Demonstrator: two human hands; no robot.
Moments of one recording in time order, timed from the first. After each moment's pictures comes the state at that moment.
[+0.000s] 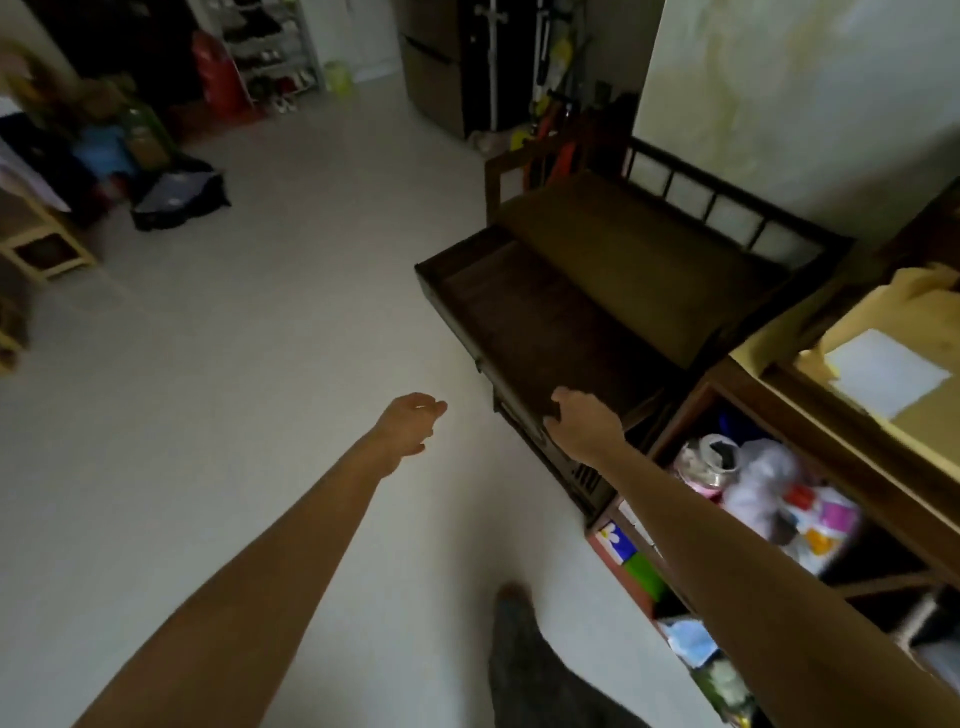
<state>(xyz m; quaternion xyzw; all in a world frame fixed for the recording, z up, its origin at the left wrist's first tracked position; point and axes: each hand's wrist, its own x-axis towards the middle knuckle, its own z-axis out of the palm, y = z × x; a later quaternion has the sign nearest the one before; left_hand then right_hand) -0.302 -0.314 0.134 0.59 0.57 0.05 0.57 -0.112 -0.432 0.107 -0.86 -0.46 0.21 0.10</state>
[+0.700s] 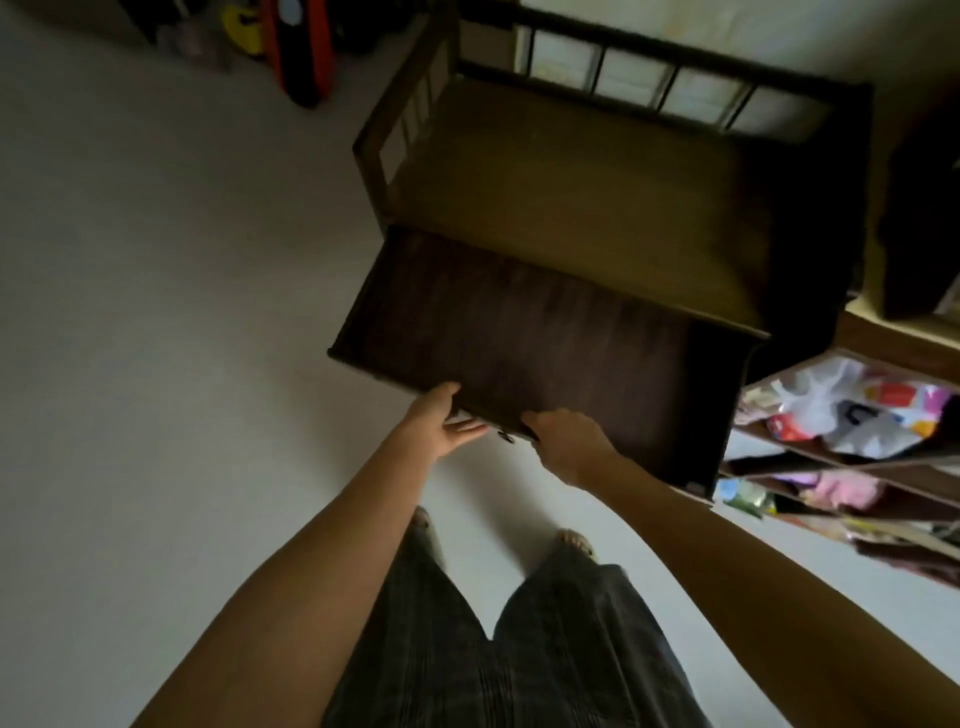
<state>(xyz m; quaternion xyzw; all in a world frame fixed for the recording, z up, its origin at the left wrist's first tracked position) -0.140 -0.068 0.047 0.32 0.54 -0.11 0.77 -0.106 -0.232 0.045 -0.90 -0.30 0.30 0.05</state>
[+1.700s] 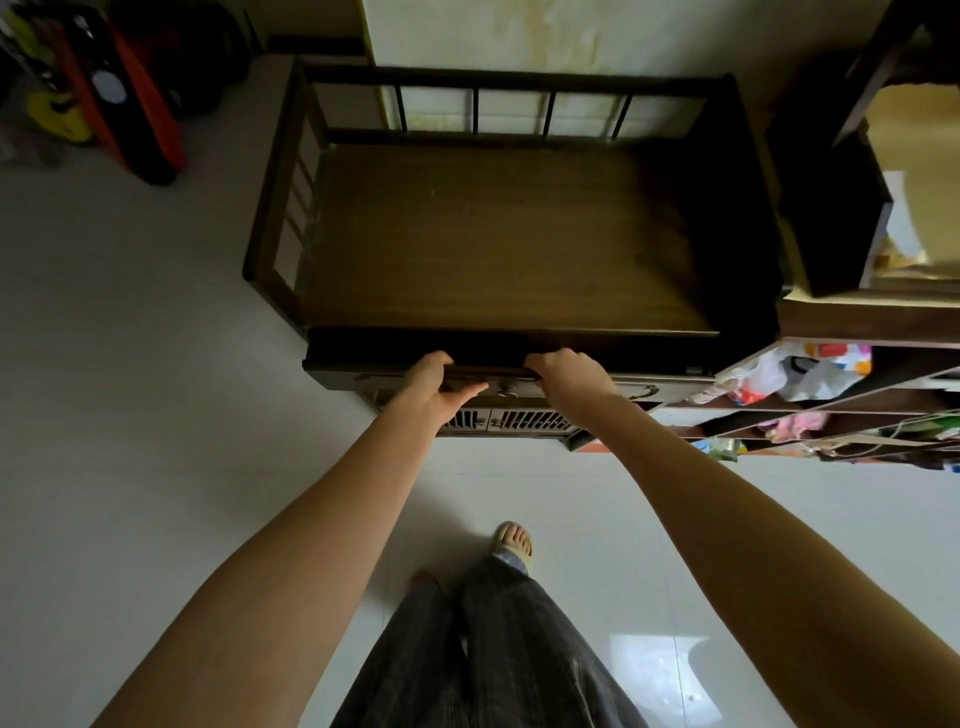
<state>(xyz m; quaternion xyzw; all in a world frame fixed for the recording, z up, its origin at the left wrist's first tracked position) 0.003 -0.052 0.060 0.41 0.47 -0.22 0.75 0.005 -0.221 0.070 -0.96 -0.13 0.25 0.04</state>
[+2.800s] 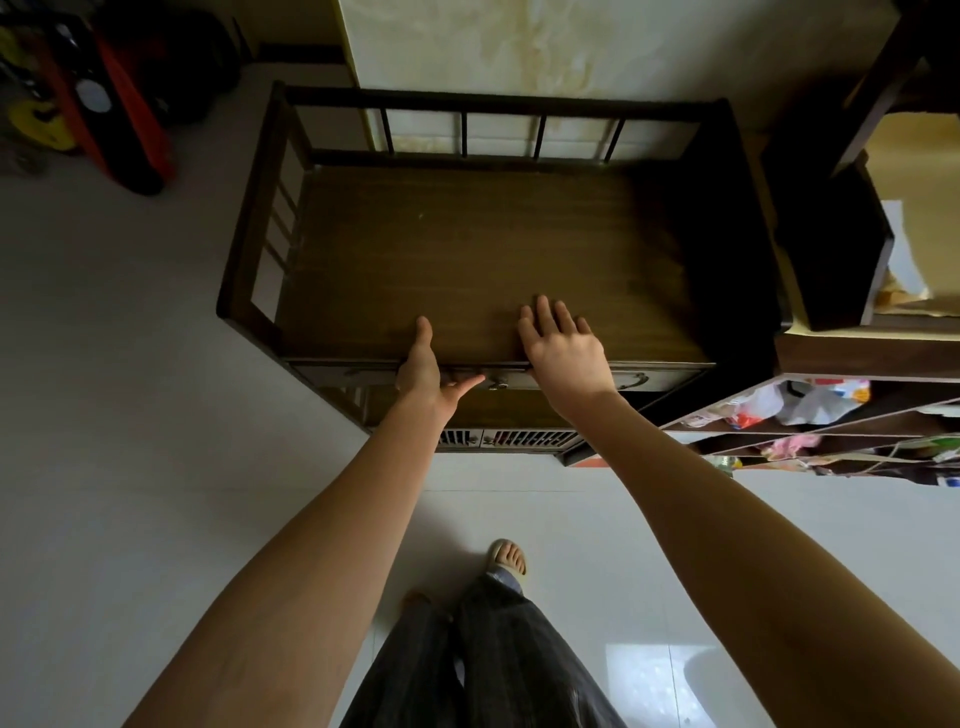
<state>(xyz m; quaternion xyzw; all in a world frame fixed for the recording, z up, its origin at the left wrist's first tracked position) 0.047 -0.067 0.058 0.31 0.50 -0.10 0.80 0.048 -0.222 0.066 -0.98 -0.16 0.09 -0.08</state>
